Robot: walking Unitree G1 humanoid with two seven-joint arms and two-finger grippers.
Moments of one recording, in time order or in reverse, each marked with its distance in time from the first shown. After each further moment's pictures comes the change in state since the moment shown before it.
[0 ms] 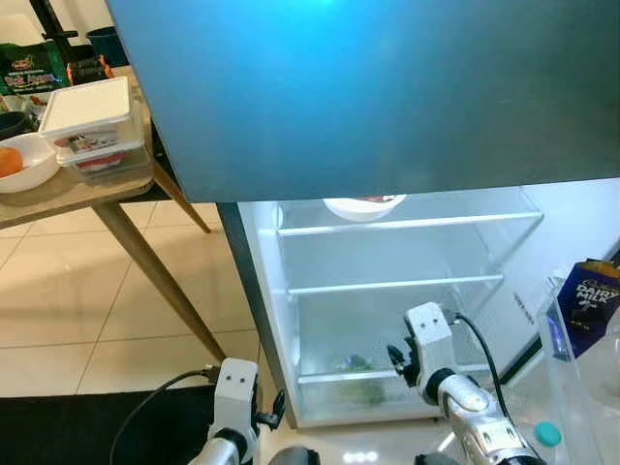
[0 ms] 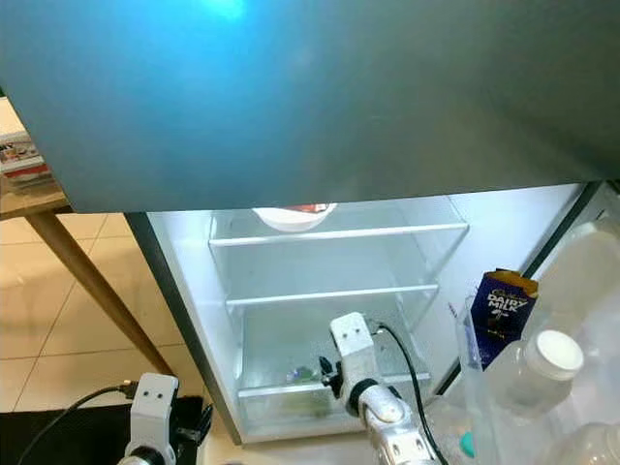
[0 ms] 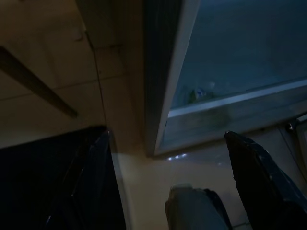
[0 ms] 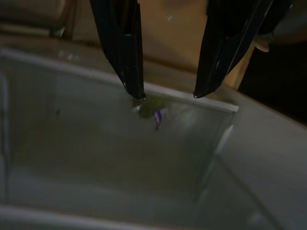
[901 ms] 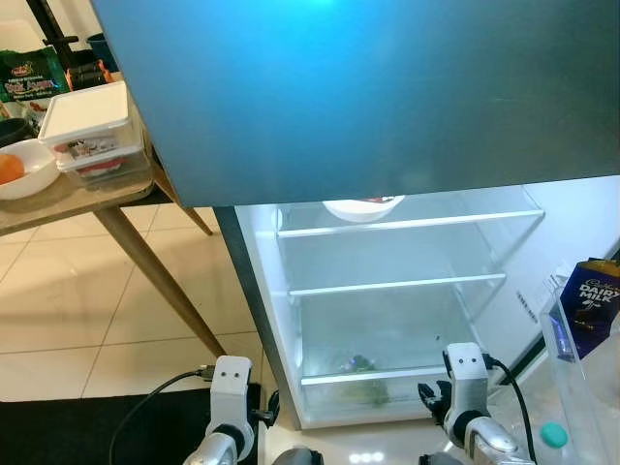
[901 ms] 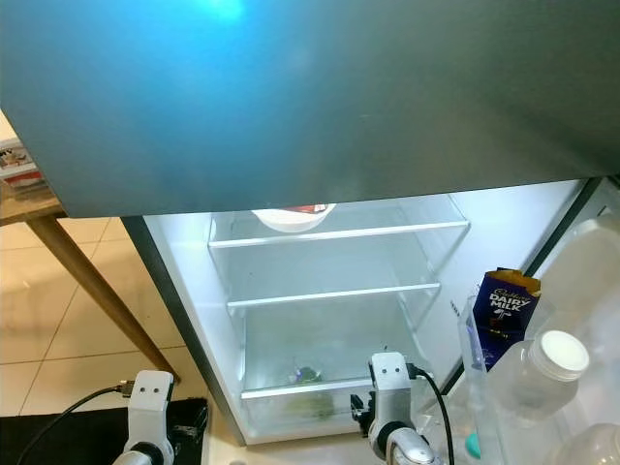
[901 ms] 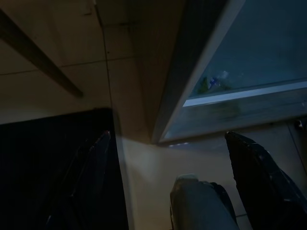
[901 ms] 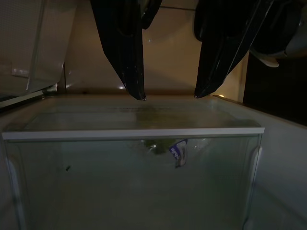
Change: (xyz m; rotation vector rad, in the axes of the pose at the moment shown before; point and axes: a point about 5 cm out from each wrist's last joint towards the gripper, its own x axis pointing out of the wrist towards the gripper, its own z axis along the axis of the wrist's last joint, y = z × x) left arm 0.010 0.007 0.000 -0.073 0.070 0.027; right arm -0.019 -0.019 -0.053 0.136 0.067 -0.099
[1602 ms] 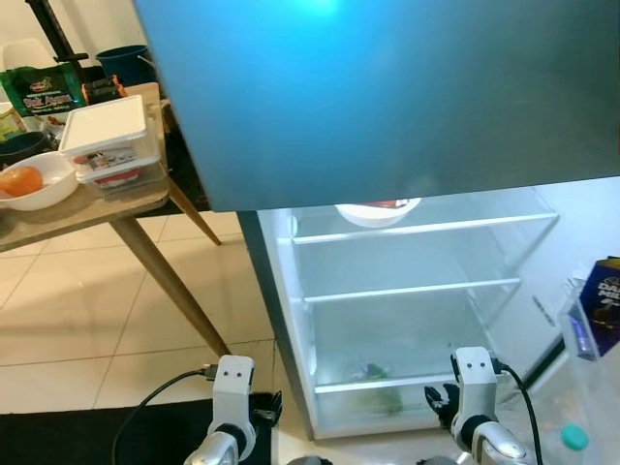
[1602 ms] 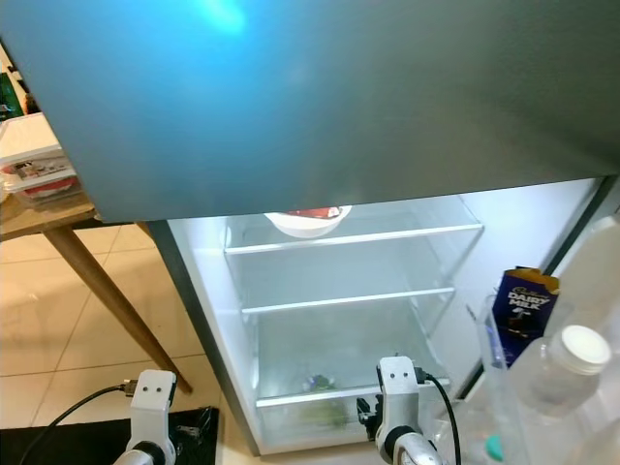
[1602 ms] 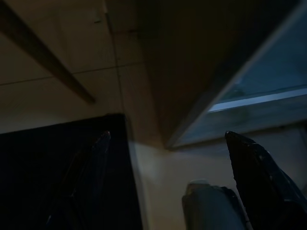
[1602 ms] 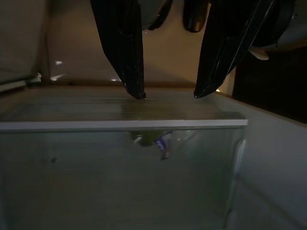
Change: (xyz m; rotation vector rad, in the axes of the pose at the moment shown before) left arm 0.000 -0.002 -0.001 0.004 0.005 -0.019; right arm -0.003 -0.006 -0.005 0.001 -0.001 0.004
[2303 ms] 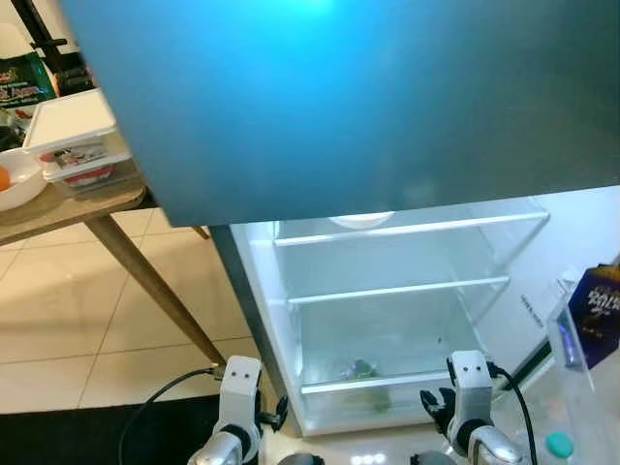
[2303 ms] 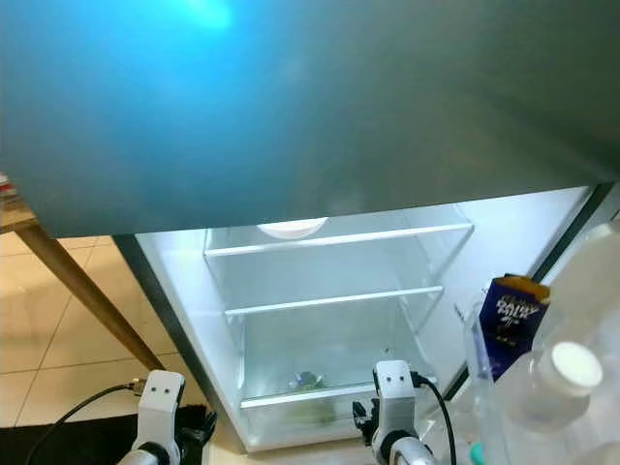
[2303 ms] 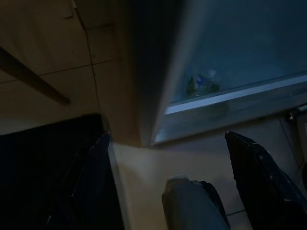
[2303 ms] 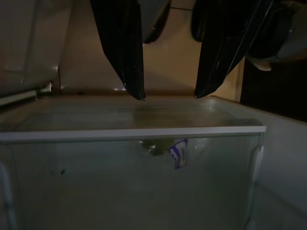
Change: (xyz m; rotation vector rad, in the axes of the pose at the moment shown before) left arm 0.002 -0.006 0.002 0.042 0.014 -0.033; right arm 0.000 0.009 -0.008 0.020 0.016 0.018
